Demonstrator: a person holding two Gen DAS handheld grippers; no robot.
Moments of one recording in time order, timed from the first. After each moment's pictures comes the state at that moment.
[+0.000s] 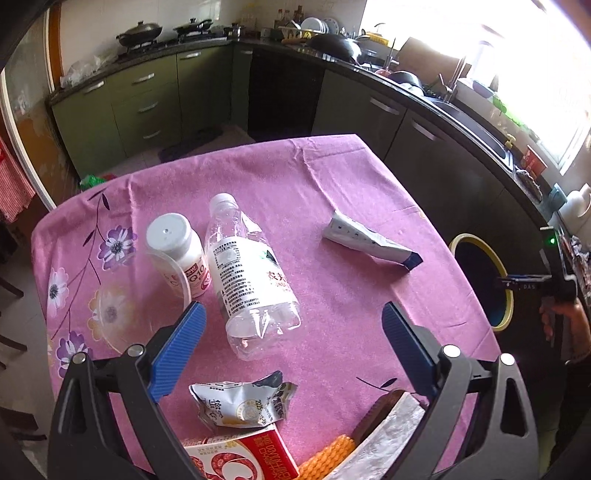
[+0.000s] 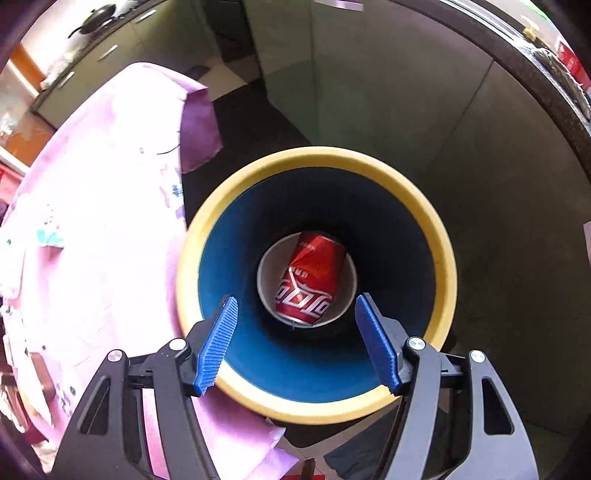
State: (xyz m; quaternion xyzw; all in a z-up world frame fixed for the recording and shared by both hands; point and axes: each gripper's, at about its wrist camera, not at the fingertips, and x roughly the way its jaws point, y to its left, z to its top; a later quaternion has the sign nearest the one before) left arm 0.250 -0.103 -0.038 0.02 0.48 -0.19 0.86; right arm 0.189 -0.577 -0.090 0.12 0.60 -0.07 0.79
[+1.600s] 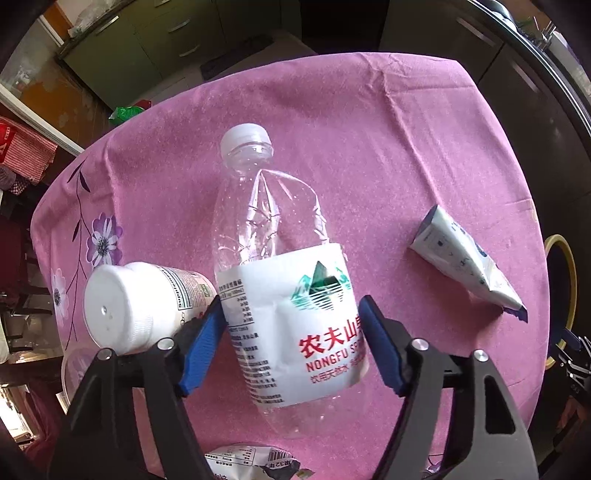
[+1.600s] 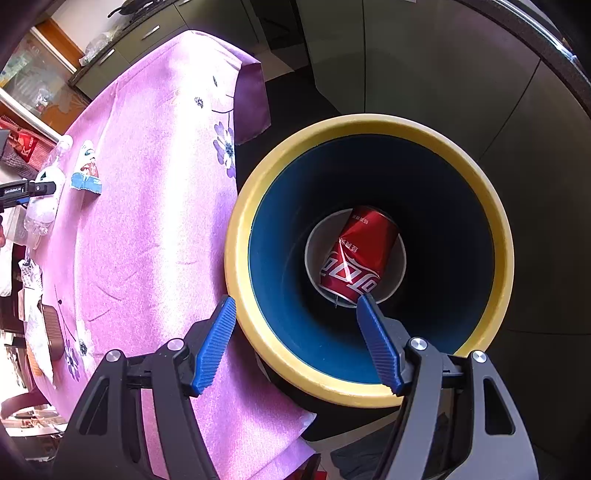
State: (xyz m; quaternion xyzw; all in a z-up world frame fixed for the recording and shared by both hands) left arm 0.369 -0.150 -0.103 0.09 0.64 -0.06 0.76; right arm 0.185 -0.548 -0.116 0.13 0.61 0.01 0.78
